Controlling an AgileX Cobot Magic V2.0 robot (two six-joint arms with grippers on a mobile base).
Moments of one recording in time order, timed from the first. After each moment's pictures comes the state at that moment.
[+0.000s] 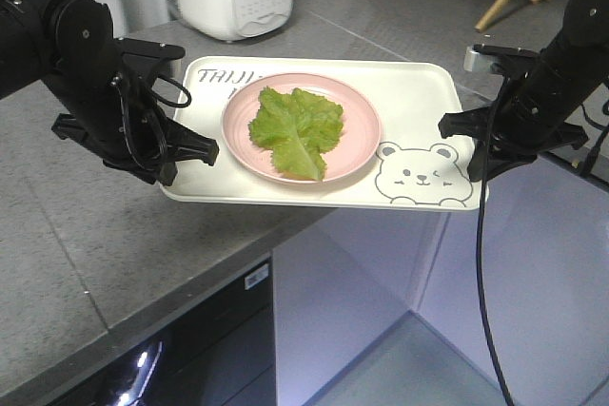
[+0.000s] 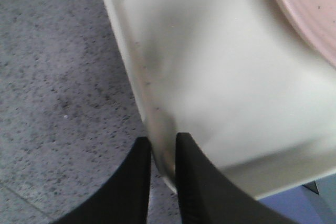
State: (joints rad) left arm -0.38 1.77 -1.60 0.01 1.16 -0.15; right arm 0.05 1.90 -1.70 0.22 1.25 -0.08
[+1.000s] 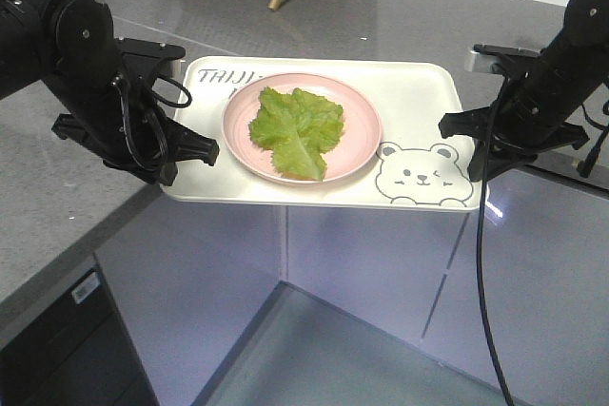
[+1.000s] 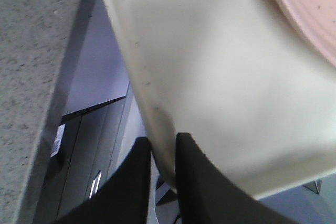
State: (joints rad) left arm -0.38 1.77 -1.60 0.01 1.16 -0.15; right arm 0.05 1.90 -1.70 0.22 1.25 -0.08
